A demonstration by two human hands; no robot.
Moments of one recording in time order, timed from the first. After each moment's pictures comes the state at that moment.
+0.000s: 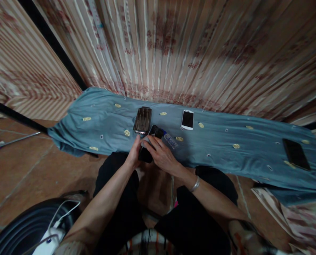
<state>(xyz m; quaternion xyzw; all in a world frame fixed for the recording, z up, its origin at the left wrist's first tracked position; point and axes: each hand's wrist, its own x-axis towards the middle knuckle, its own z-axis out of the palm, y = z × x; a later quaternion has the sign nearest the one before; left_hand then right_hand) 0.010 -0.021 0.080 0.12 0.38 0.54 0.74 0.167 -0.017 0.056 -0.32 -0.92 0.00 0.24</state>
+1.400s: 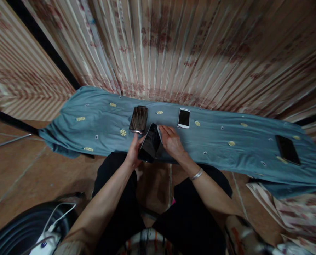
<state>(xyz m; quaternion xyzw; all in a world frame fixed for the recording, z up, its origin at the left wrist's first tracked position) 0.019 -0.019 0.077 0.15 0.32 0.53 0.77 0.208 0.037 0.049 -0.45 -0.85 0.02 0.28</state>
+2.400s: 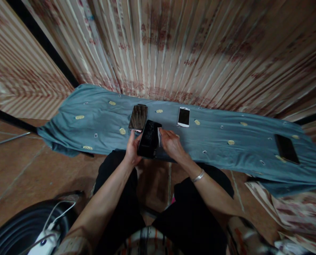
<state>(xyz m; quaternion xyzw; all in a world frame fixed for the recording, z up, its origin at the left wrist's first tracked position) 0.021 -0.014 0.083 0.09 0.35 0.54 0.76 0.207 0.024 0.050 -0.46 -0.85 0.01 0.25</state>
